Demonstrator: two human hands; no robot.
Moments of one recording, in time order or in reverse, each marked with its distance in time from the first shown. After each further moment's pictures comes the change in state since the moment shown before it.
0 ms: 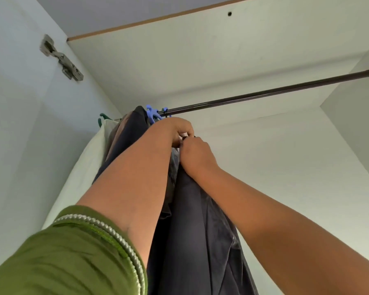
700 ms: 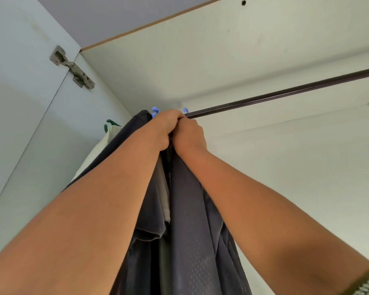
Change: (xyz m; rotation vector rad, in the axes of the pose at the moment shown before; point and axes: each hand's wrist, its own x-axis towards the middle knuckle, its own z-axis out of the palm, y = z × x) left_hand 0.019 -0.017 -0.027 -0.593 0.292 0.190; right_hand 0.071 -0.018 0.016 0.307 0.133 -0.051
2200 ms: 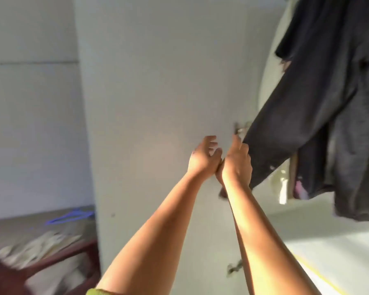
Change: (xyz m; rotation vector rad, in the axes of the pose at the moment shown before) left_hand -0.550 0.016 -0.148 1.170 0.569 -0.323; right_hand -0.450 -0.228 -0.112 0.637 -0.625 0.375
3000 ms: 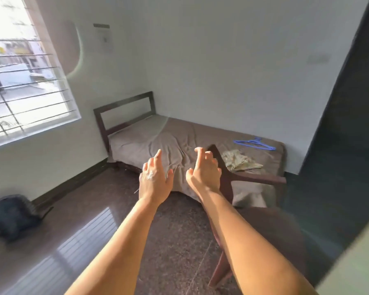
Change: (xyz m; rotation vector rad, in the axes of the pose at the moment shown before) left_hand -0.387 -0.271 -0.586 1.145 0.584 -0.772; right_hand -0.505 -0.411 0.305 0.459 -0.965 -0.560
